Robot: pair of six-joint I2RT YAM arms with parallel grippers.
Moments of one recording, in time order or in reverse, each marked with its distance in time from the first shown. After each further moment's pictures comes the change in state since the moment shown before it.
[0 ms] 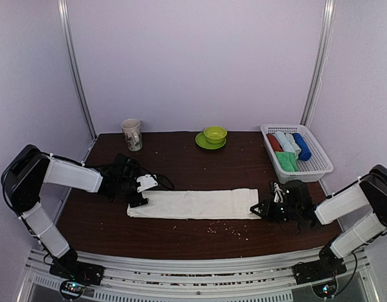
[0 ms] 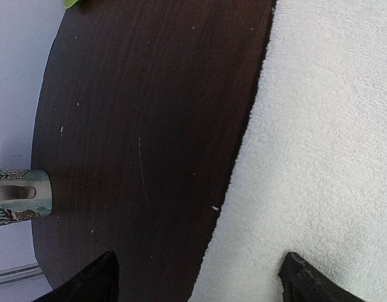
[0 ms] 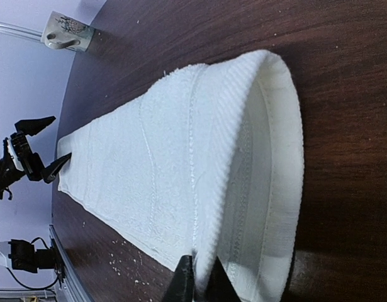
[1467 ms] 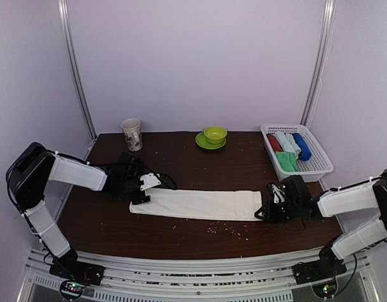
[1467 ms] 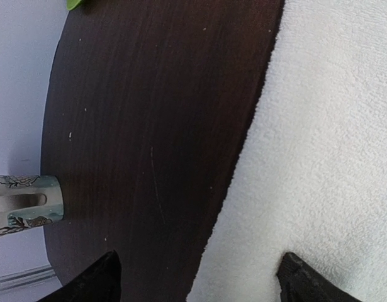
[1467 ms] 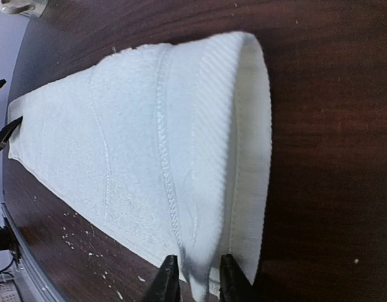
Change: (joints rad) left arm -0.012 0.050 0.045 0.010 -0.065 0.031; right arm 0.000 -0.092 0.122 -0.465 0.061 -0.164
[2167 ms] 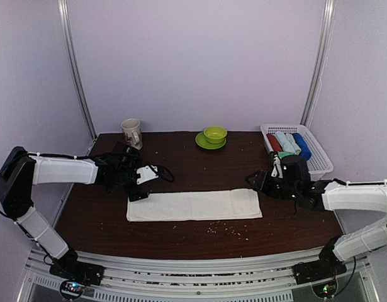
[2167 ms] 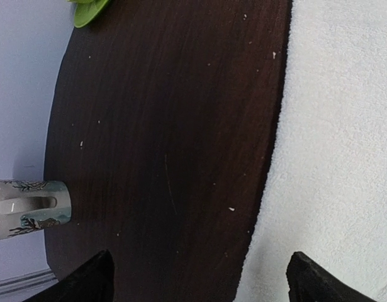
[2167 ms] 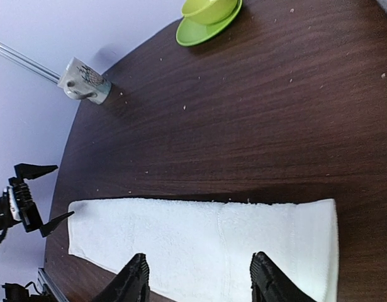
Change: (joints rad) left arm 0.001 -0.130 0.075 -0.225 0.082 -0.033; right arm 0.128 -0.101 0.172 0.093 0.273 0.133
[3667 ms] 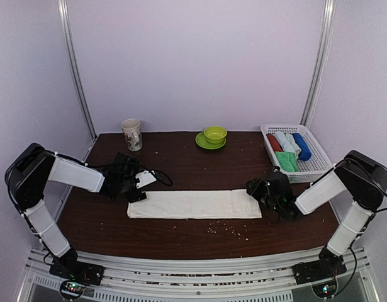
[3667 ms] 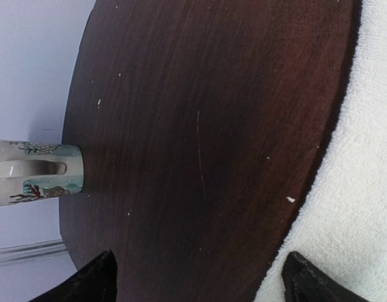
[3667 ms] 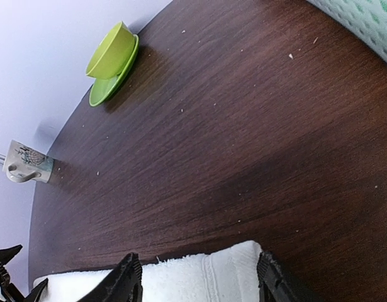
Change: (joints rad) left arm 0.037 0.127 -0.119 0.325 -0.177 0.029; right arm -0.015 0.453 -0.075 0.499 0.288 0.212
